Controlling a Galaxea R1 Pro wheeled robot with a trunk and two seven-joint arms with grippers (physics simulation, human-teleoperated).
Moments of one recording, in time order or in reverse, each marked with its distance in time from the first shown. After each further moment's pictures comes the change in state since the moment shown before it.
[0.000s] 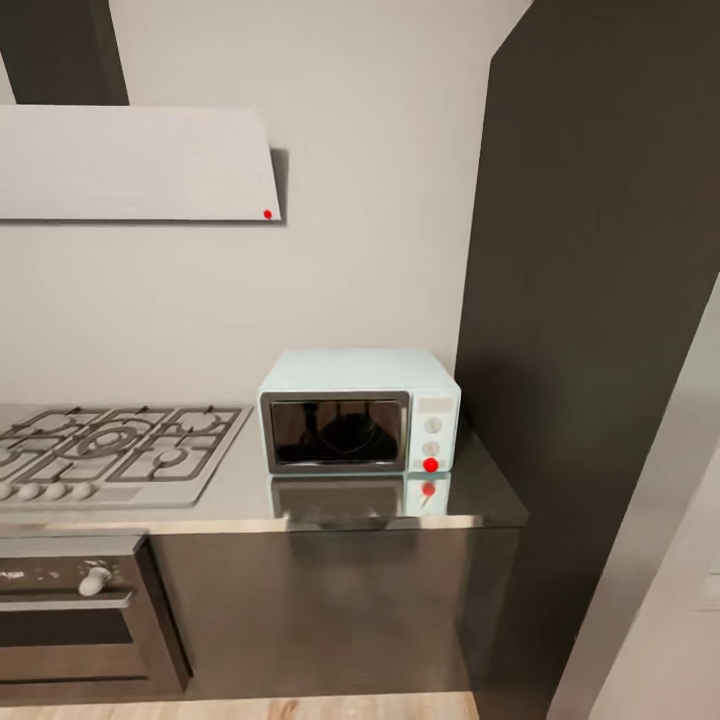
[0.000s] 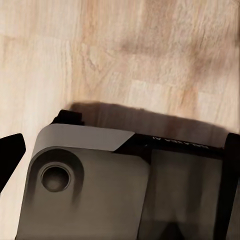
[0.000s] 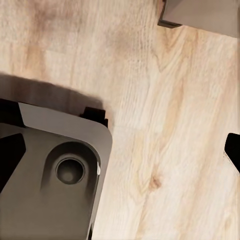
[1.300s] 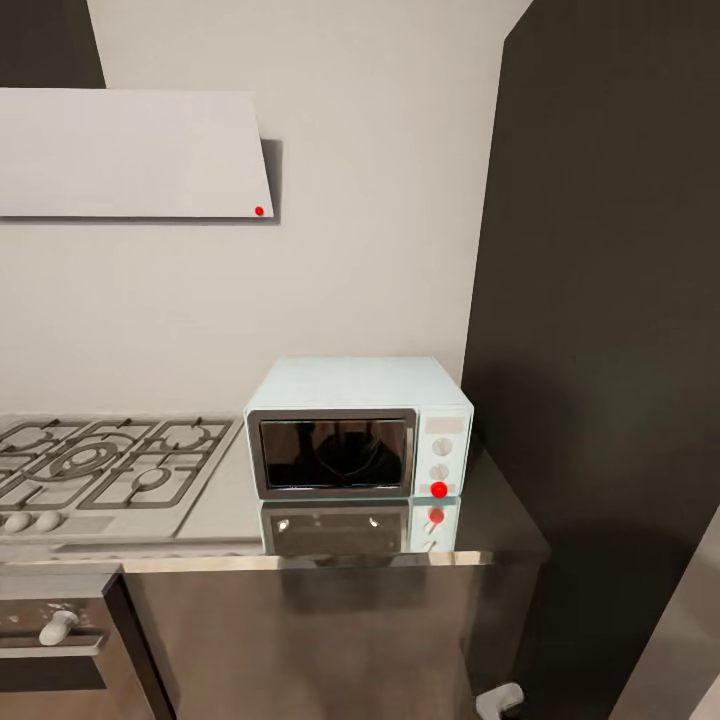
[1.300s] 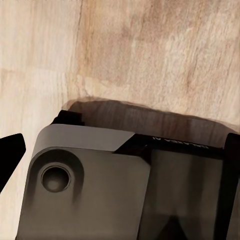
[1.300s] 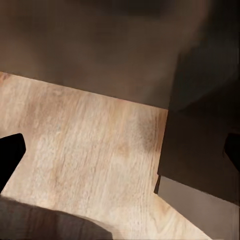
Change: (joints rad) left arm 0.001 0.000 -0.001 0.000 0.000 -0.002 0.000; right arm -0.002 0.073 0.001 -0.599 0.008 0.221 0.009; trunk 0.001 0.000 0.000
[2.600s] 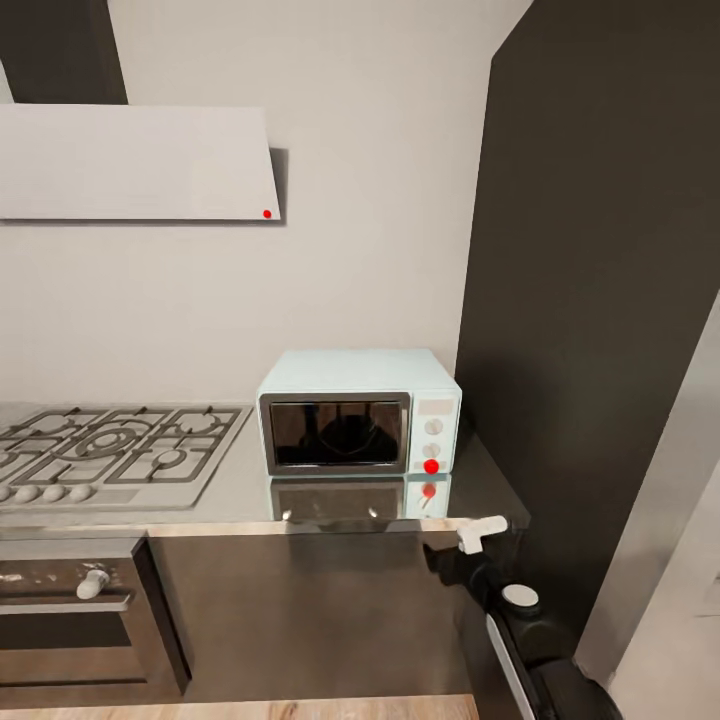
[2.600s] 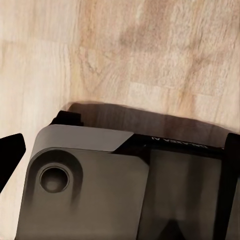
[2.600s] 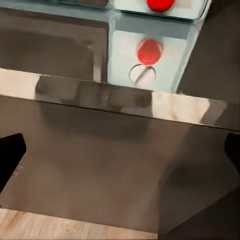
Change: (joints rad) left arm 0.000 -0.003 -0.001 0.000 -0.004 -0.002 0.000; right arm 0.002 0.058 0.001 -0.926 -0.001 0.443 -0.022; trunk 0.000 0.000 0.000
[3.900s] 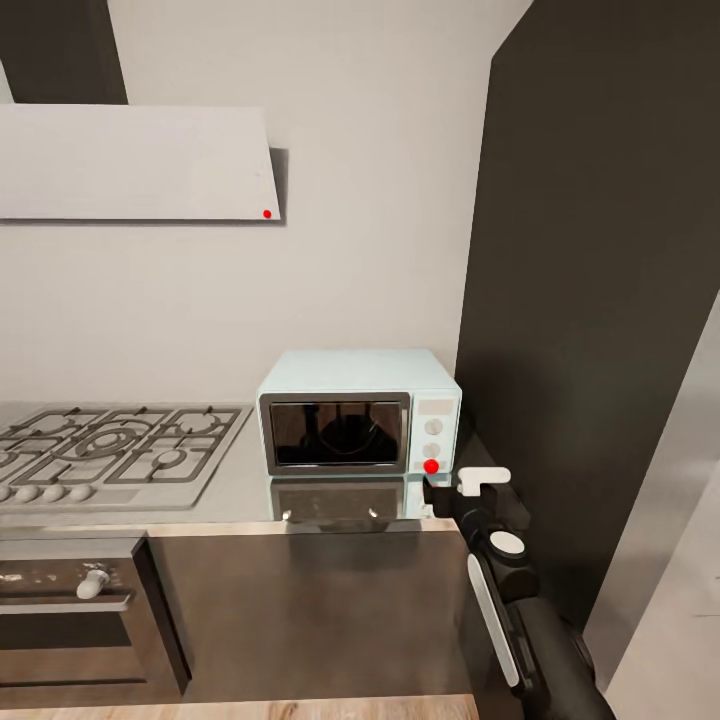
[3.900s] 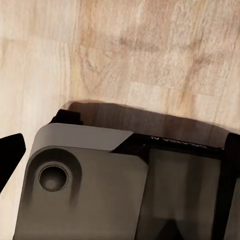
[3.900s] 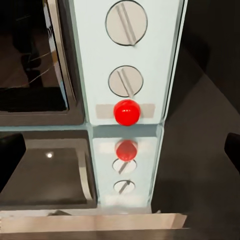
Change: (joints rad) left arm 0.000 -0.003 0.002 0.000 0.006 0.001 0.006; right arm -0.151 0.084 -0.043 0.025 -0.050 -0.094 -0.148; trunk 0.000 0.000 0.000
